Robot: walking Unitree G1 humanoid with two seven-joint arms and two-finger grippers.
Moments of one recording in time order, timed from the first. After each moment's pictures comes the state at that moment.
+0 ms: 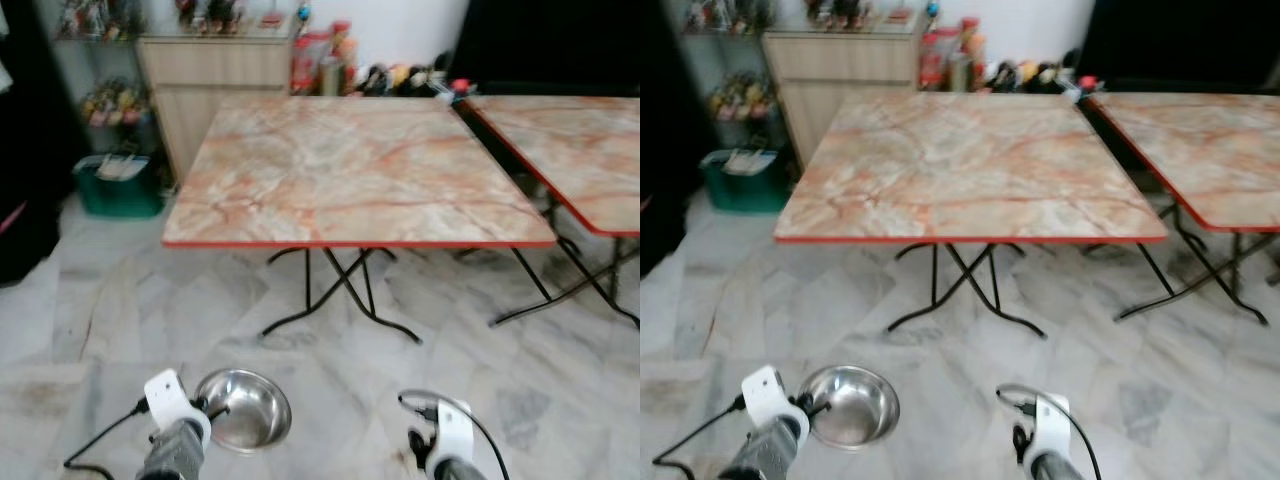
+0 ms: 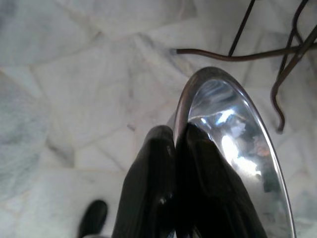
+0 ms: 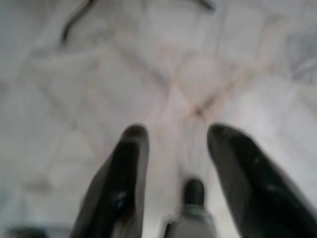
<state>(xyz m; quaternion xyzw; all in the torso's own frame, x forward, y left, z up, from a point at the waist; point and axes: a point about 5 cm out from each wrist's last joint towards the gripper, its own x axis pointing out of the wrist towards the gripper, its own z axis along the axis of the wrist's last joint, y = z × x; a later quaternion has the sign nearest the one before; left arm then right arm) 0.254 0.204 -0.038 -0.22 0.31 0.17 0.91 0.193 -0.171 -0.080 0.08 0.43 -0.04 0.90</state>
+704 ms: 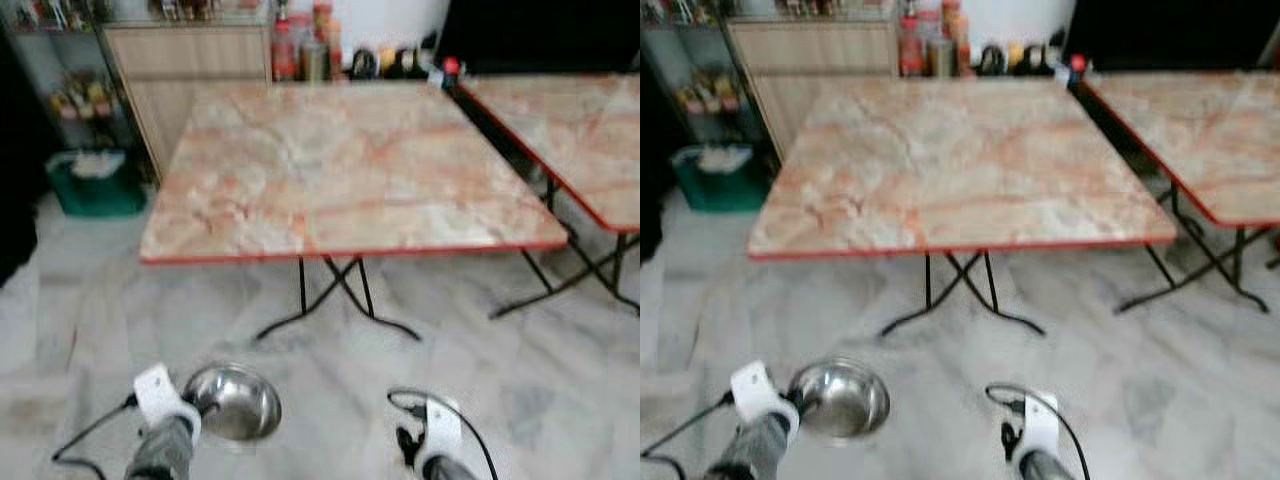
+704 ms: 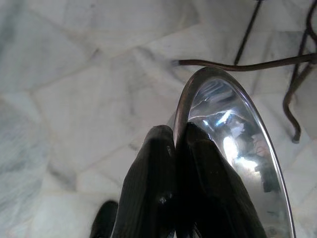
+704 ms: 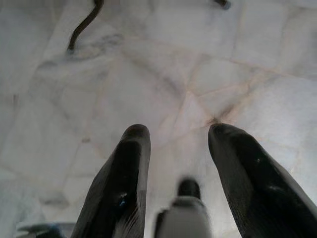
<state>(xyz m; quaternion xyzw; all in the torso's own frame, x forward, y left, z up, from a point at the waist) 0.251 0.211 -0.038 -0.21 0.31 0.18 0.91 0.198 -0.160 -0.078 0.08 0.43 -0.03 0.90</state>
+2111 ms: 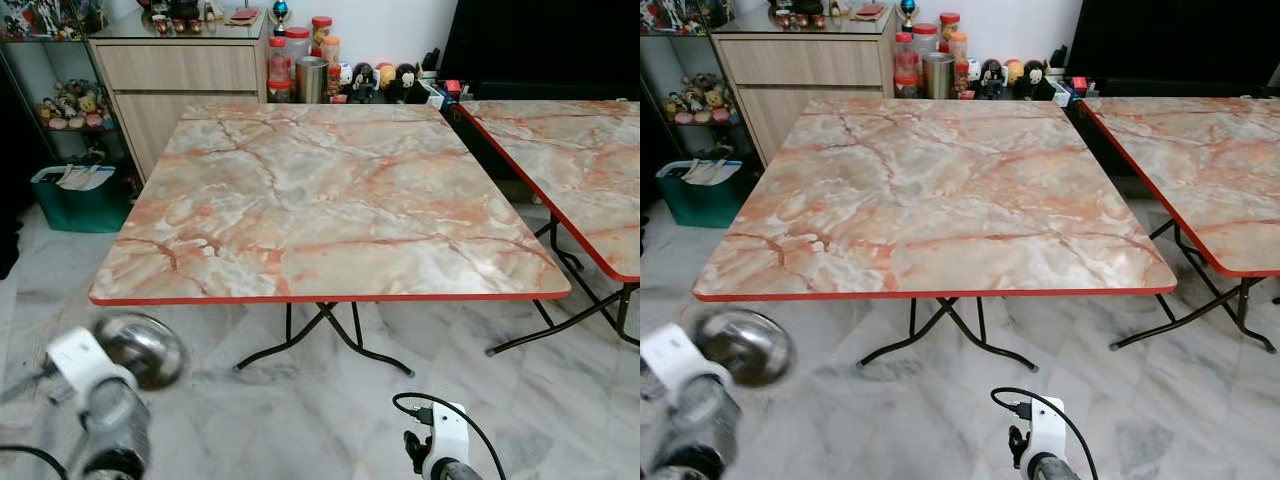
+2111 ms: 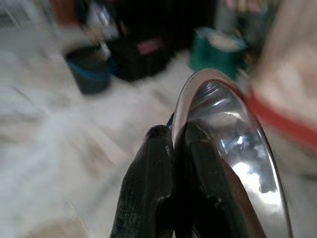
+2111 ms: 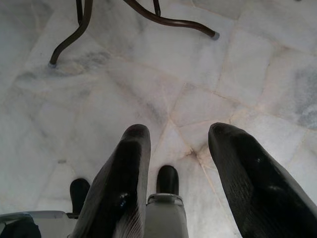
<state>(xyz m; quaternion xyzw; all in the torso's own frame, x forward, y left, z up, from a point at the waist) 0.277 0.311 0.060 -0.01 0.04 0.43 0.90 0.196 -0.167 -0.080 0.07 0.44 -0.02 0.90</state>
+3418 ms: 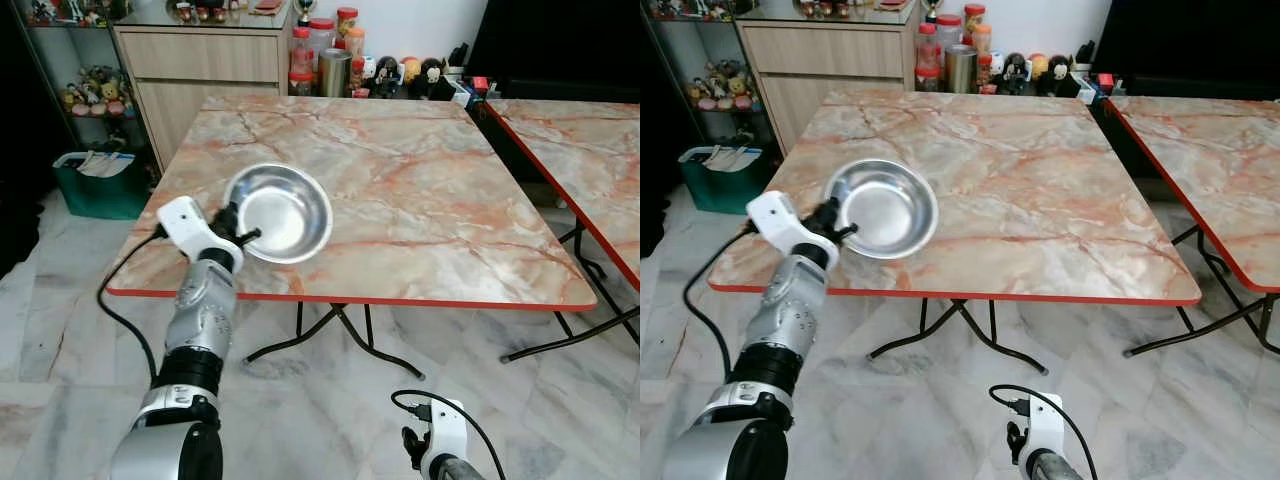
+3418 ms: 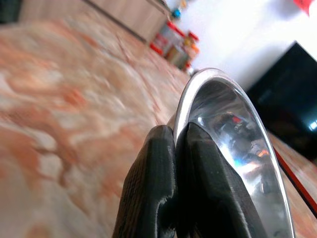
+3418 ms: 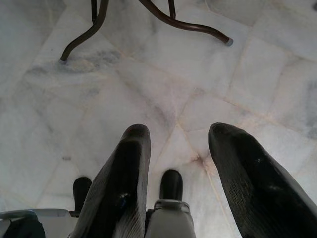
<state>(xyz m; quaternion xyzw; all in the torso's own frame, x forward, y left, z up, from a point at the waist) 0.373 0.145 0.152 -0.28 -0.03 -0.01 0.96 0.199 -0.165 -0.078 0.07 0.43 -0.02 0.90</state>
